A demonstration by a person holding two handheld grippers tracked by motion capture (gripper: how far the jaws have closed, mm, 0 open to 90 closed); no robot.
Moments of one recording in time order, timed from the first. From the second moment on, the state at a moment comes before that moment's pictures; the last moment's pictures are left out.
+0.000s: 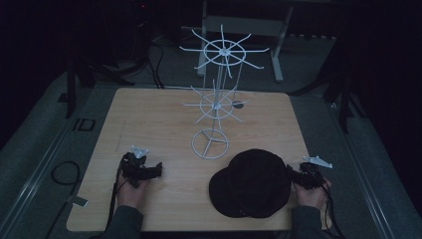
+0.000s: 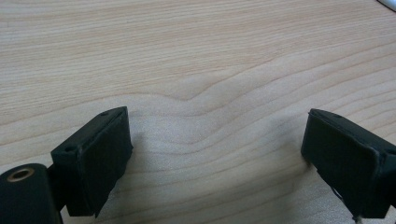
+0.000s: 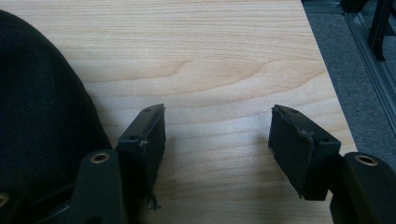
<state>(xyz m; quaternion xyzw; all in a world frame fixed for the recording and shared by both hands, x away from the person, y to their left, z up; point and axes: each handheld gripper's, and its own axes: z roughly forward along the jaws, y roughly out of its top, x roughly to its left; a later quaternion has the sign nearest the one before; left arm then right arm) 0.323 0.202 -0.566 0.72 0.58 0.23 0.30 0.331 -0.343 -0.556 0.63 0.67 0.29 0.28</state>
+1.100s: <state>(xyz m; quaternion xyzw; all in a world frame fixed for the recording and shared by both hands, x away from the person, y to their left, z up) 0.322 0.196 -0.566 0.72 0.58 0.23 0.30 0.270 -0.315 -0.520 0.60 0.71 0.32 0.20</state>
